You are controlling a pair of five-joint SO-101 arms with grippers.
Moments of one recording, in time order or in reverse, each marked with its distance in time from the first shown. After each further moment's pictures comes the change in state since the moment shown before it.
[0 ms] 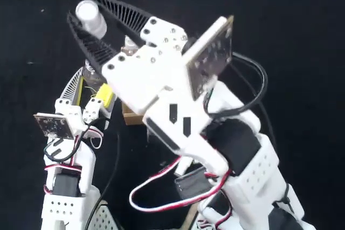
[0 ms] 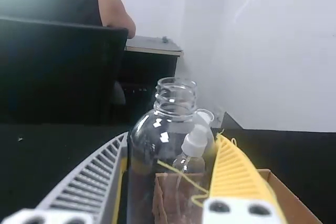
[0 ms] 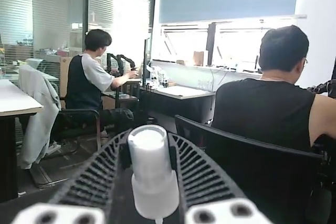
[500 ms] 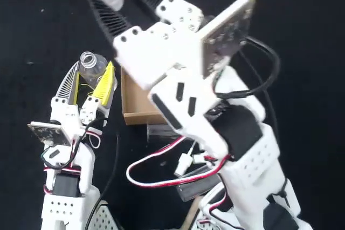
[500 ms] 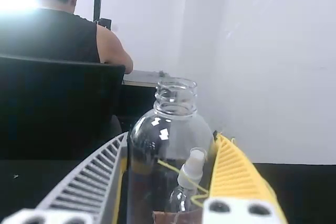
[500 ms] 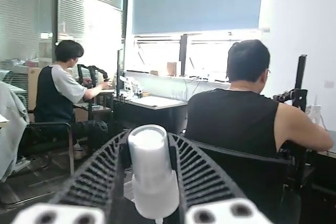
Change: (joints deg) left arm 0.0 -0.1 0.0 -7.9 0.0; right arm 5.1 4.3 -5.1 -2.2 0.0
